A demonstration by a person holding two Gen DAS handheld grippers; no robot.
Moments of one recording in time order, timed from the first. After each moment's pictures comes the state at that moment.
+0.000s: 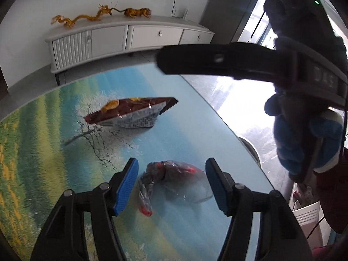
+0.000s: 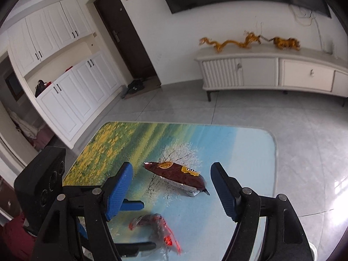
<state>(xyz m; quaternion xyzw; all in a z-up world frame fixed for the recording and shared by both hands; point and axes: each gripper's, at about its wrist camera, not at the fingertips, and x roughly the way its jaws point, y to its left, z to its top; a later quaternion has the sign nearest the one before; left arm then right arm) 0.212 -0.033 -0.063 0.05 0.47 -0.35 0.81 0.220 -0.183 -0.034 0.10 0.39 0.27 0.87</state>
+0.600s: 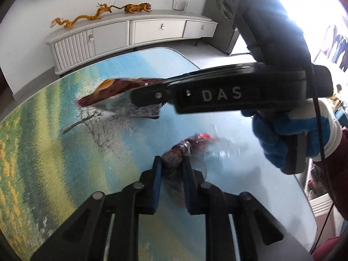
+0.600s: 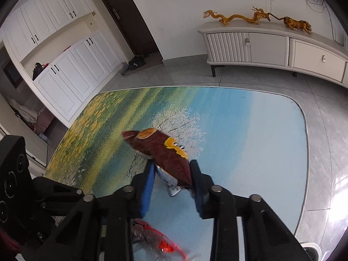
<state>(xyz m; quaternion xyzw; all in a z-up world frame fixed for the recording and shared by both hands) 0.188 -0.038 -0.085 0.11 0.47 -0.33 0.81 0.232 -0.163 -0.093 0.07 0.45 0.28 0.85</state>
